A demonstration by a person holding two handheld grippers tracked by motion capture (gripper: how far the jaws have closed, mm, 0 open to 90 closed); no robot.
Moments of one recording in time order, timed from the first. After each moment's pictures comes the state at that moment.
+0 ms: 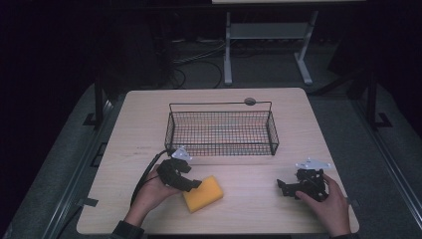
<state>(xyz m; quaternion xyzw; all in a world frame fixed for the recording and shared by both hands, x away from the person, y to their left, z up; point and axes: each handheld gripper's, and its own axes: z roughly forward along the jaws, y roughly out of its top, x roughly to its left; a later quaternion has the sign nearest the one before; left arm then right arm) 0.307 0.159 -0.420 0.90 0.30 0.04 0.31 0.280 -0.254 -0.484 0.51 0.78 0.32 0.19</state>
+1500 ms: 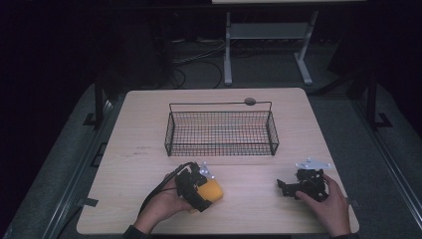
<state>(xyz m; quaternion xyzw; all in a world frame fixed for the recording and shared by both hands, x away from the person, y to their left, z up) 0.282 0.107 -0.432 0.96 0.22 0.03 0.19 0.280 -0.254 -0.484 0.51 0.78 0.32 0.19</state>
